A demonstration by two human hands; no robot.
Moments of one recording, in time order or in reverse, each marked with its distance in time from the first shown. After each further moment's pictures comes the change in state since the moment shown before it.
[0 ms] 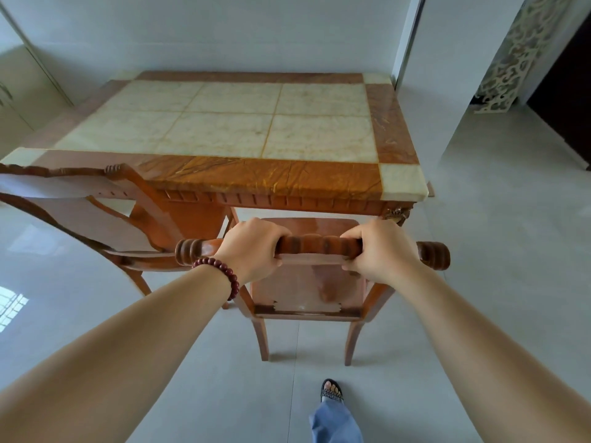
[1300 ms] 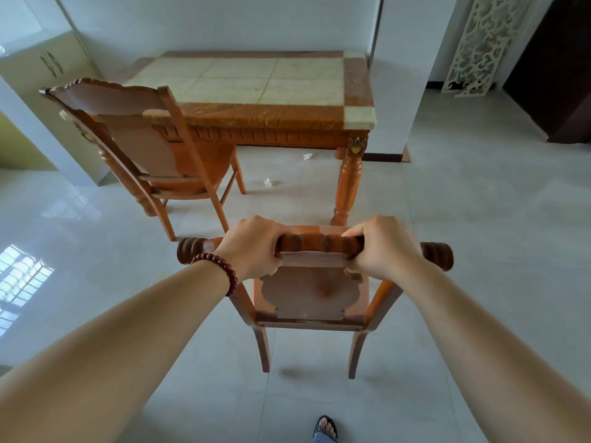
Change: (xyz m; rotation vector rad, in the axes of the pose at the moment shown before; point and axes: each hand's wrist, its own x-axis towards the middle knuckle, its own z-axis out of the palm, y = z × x) left_hand -0.381 0.210 0.096 0.025 0.058 0.032; right_hand -0.450 0.053 0.029 0.024 0.019 -0.036
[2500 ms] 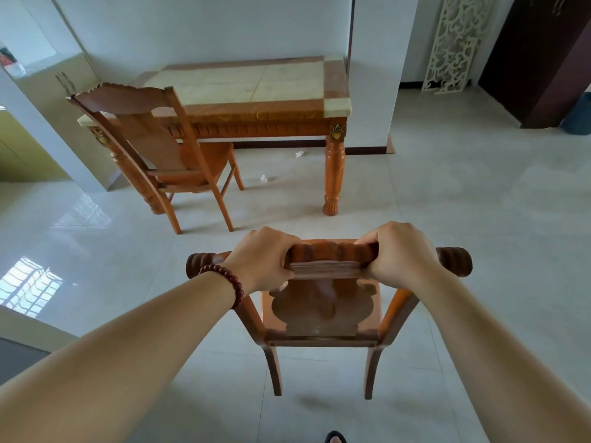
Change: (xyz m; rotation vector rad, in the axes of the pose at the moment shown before) left_hand -0.182 0.129 0.020 -0.056 -0.052 0.076; right_hand -0.222 0.026 0.004 -0.031 0.024 0.086
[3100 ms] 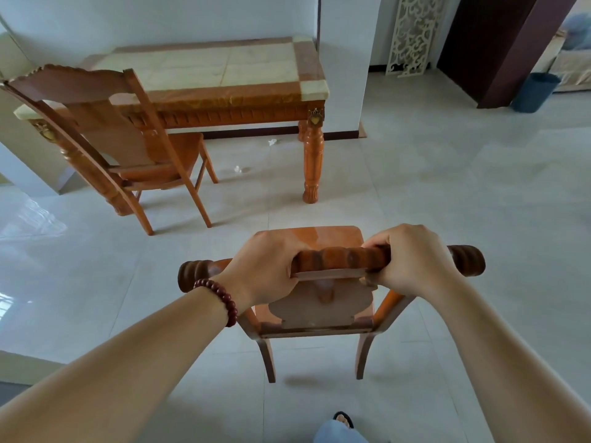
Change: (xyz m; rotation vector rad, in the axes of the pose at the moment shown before) left_hand -0.019 -0.032 -0.001 0.002 -0.017 0.195; right_hand -0.024 -0.036 0.021 0.051 0.023 0.103
